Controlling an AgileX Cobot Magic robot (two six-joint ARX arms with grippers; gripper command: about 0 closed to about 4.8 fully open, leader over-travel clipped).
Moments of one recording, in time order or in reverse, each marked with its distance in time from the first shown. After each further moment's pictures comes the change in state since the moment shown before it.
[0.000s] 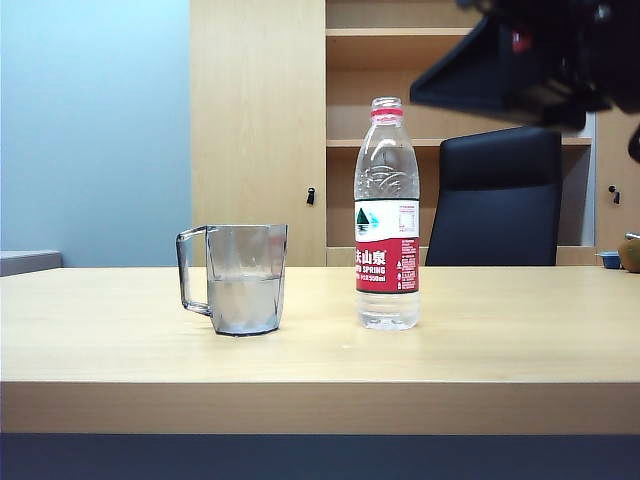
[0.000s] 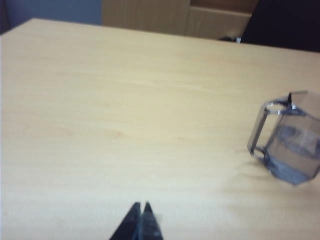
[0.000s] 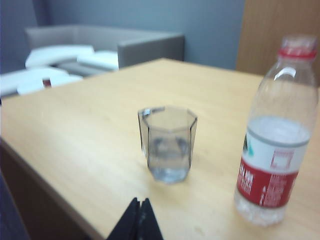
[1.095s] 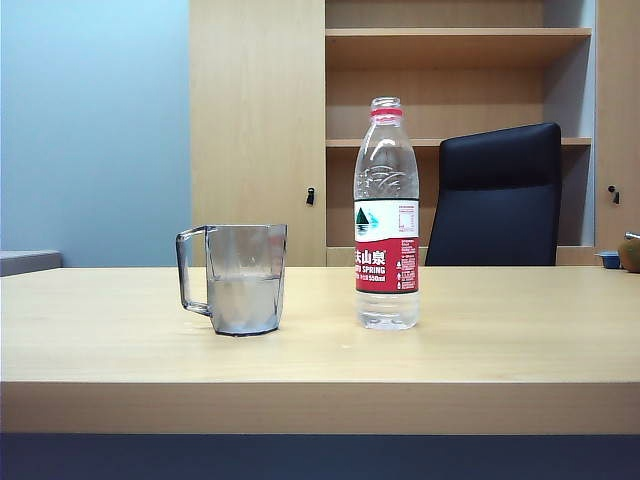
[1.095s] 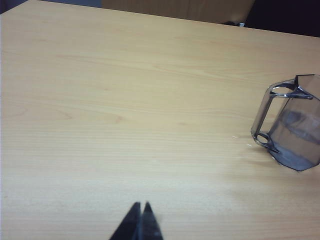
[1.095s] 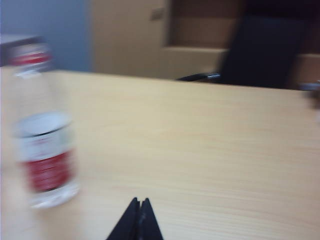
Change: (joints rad) left arm 0.000 0.000 0.000 -0.042 0.000 0.000; right arm -0.774 -0.848 -0.004 -0.827 -0.245 0.000
